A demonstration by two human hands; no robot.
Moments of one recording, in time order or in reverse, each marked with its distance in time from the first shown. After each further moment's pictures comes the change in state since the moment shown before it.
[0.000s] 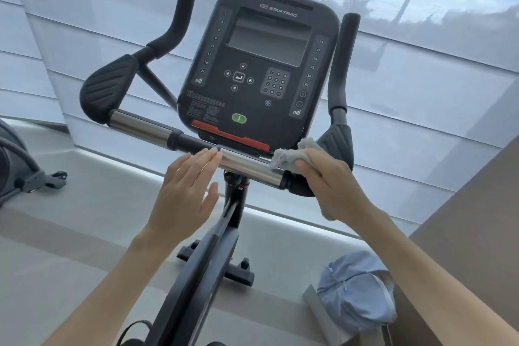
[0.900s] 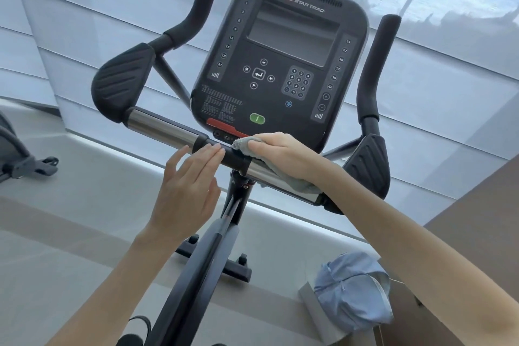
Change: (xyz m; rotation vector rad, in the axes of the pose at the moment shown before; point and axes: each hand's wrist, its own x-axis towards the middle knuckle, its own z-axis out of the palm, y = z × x) left_hand 0.003 -0.051 0.005 -0.015 0.008 -0.052; right_hand 0.114 -0.030 0.074 0.094 -0.516 0.241
